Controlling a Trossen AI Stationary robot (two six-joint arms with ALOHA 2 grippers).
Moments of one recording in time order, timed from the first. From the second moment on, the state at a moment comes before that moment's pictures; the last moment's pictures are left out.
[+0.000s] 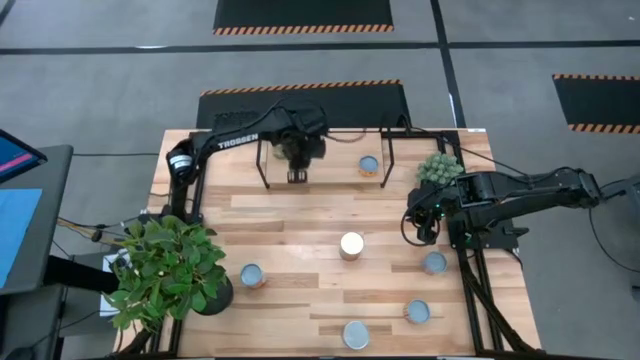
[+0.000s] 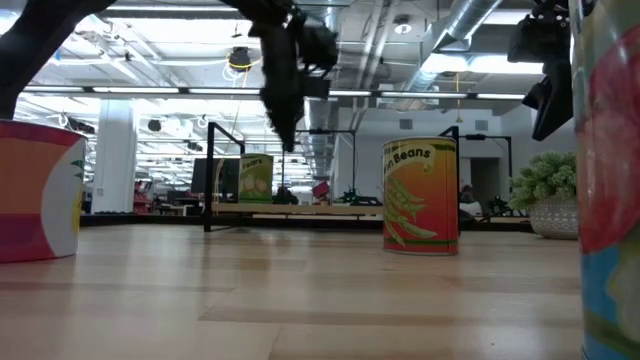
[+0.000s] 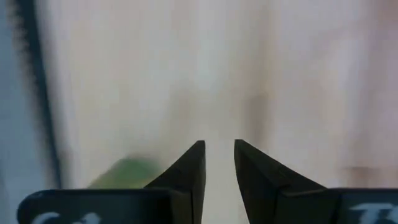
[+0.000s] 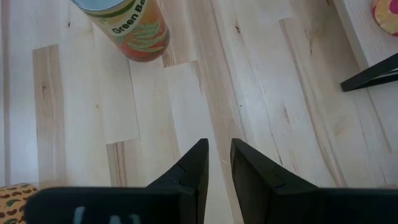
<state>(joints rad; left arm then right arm) 0.42 1.99 1.89 -1.23 -0.01 0.43 0.03 0.81 0.68 -0.84 0.05 0.26</state>
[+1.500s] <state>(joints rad) 0.48 1.95 1.86 -1.57 0.44 0.66 0.02 1.29 0.99 -0.60 -0.07 0.02</state>
